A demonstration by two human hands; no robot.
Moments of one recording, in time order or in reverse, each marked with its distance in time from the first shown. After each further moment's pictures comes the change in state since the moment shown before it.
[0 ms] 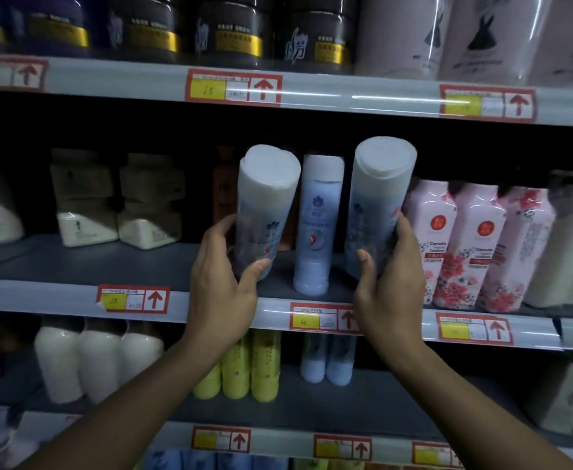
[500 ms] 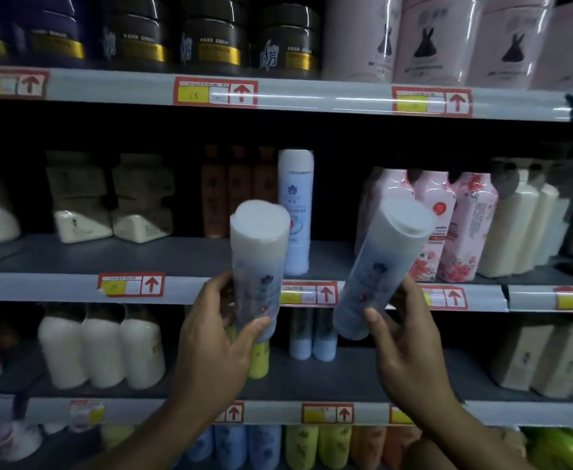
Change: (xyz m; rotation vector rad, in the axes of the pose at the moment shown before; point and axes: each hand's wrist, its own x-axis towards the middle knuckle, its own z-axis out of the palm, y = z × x) left_hand -0.096 0.021 -0.024 -0.056 -0.127 -0.122; right_hand -0.085 0.003 -0.084 0.347 -0.218 0.115
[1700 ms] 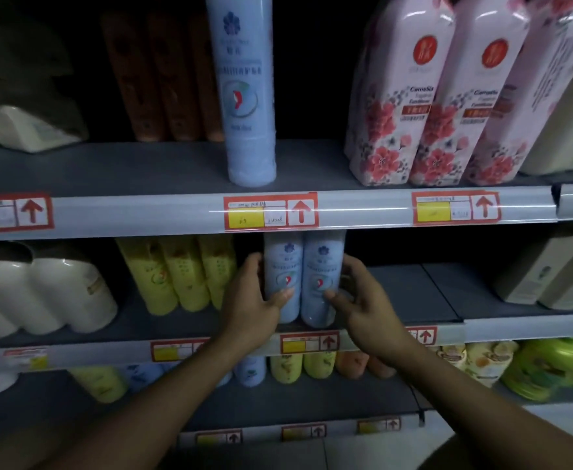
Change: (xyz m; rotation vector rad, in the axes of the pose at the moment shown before) left_hand -0.015 -0.122 0.137 0.117 -0.365 -0.319; right_hand -0.039 0.159 0.017 0.064 -0.300 0.491
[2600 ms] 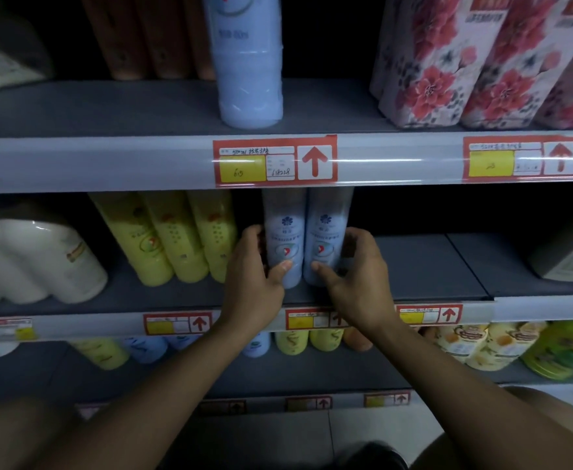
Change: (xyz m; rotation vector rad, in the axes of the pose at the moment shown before) left_hand 0.012 -0.049 0.027 -0.020 0.126 0.053; right_hand 0.025 0.045 0.036 -0.293 0.250 0.047
